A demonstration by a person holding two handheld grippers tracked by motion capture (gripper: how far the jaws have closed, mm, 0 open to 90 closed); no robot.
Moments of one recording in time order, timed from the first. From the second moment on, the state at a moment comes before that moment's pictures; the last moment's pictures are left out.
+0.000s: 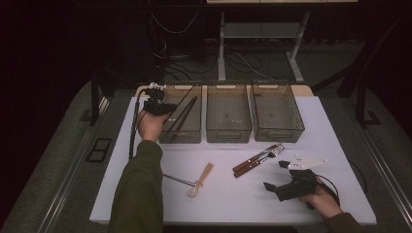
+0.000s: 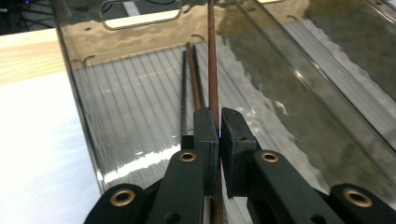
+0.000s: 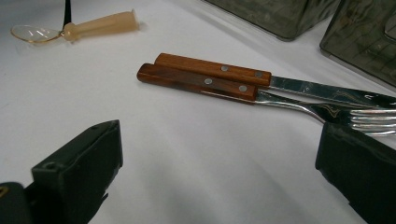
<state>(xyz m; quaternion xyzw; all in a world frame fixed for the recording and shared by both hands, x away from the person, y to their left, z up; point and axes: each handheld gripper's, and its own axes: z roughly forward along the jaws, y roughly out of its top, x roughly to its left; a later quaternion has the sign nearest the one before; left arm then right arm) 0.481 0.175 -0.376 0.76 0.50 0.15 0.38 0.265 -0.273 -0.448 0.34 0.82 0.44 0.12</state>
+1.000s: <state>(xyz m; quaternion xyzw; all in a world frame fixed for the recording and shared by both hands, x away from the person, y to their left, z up) 0.456 0.164 -0.368 0.79 0.43 0.18 0.40 0.268 -0.272 -0.449 0.34 0.82 0.44 0.12</state>
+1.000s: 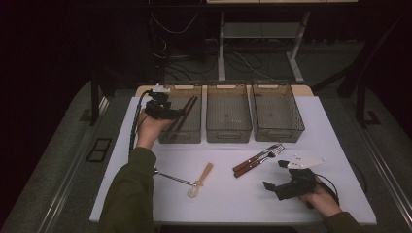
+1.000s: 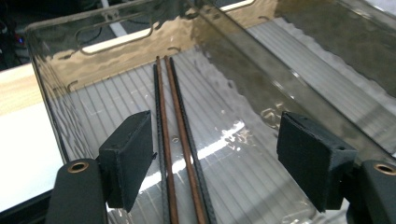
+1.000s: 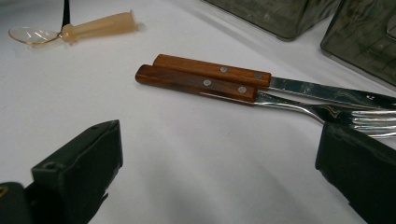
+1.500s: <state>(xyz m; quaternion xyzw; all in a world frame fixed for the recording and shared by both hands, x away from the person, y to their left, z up) 0.391 0.175 -0.380 0.80 0.40 0.17 0.42 0.266 -0.272 -0.449 0.34 0.82 0.44 0.12</state>
